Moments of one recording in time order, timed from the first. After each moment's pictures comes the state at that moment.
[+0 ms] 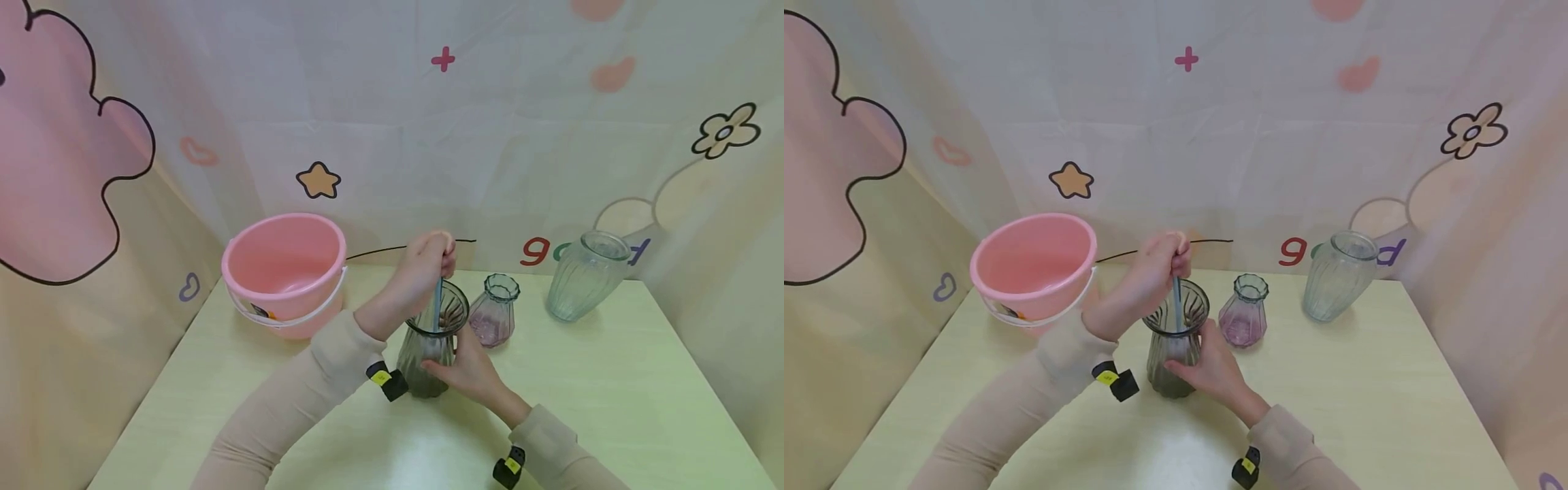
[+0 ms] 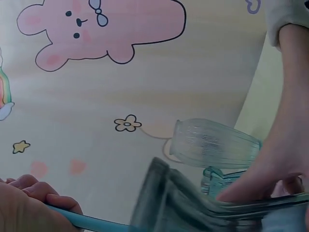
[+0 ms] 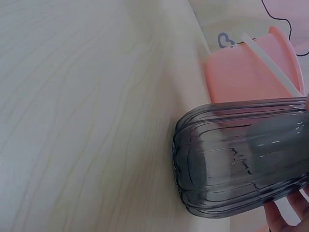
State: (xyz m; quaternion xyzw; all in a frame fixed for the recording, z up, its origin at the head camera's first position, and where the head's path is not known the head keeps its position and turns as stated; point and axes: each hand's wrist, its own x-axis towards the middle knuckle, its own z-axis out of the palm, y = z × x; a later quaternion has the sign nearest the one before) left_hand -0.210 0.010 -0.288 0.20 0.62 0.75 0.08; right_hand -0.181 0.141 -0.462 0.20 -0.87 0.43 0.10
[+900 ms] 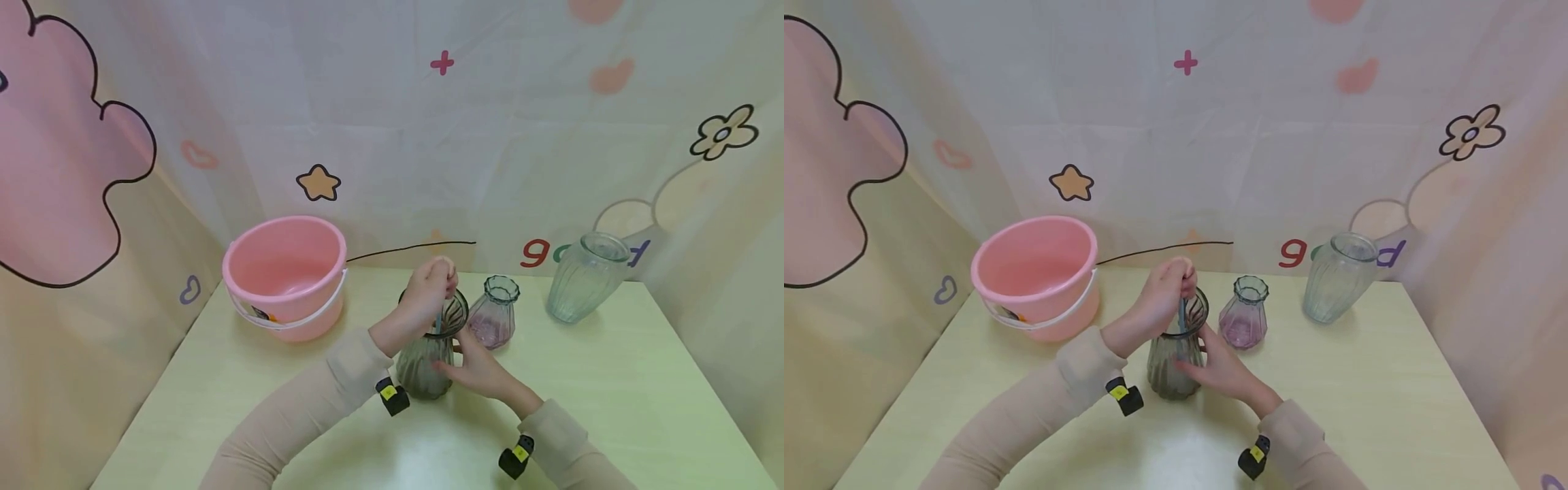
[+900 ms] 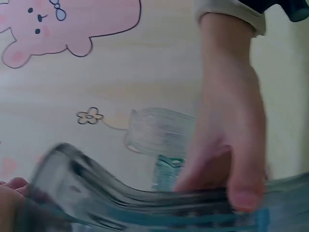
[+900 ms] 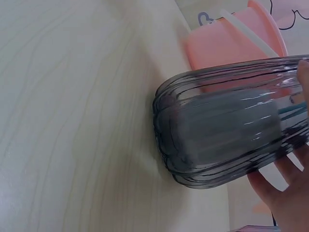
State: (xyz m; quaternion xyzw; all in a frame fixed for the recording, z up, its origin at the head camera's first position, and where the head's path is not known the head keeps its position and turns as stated) left_hand -0.212 0.020 -0.330 0.14 0.66 0.73 0.08; right_hand -0.188 0.159 -0.460 0.28 -0.84 0.47 -0.01
